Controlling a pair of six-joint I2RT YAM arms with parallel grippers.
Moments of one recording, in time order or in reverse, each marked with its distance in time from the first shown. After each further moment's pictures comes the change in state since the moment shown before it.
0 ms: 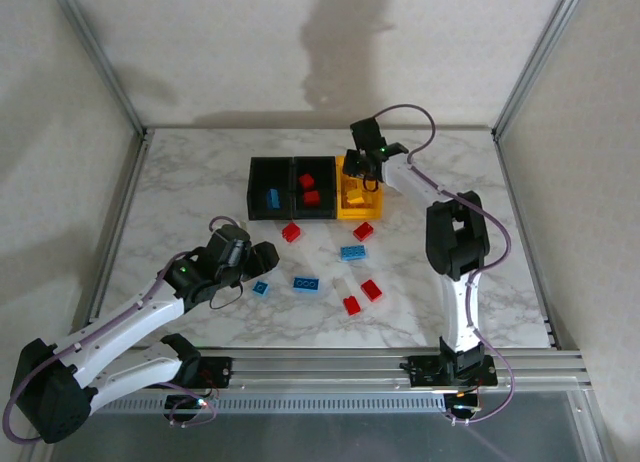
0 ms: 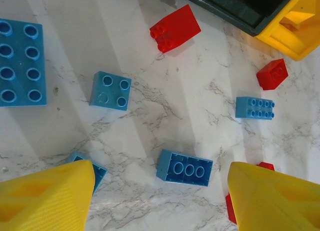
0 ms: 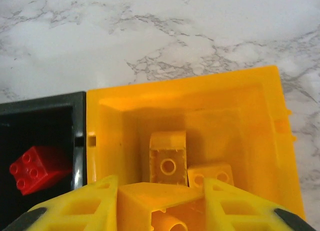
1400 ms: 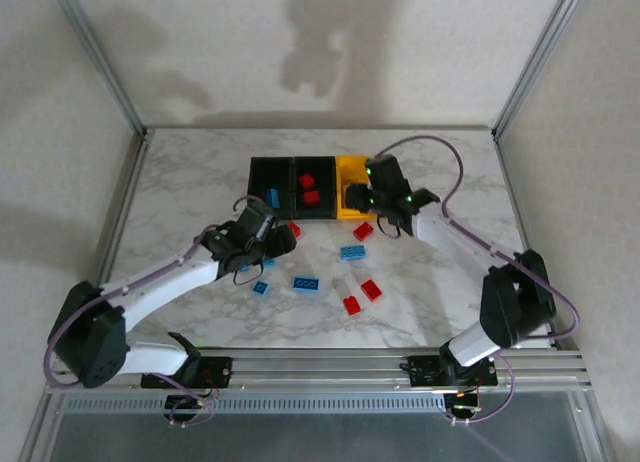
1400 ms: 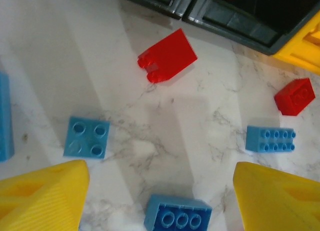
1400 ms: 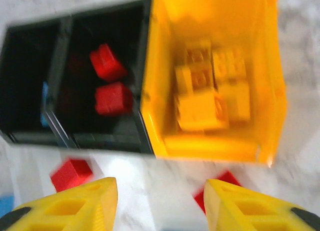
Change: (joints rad) left arm -0.008 0.375 0.216 0.050 -0.058 0.055; right arm 0.111 -0.611 -0.652 0.150 -0.047 0.023
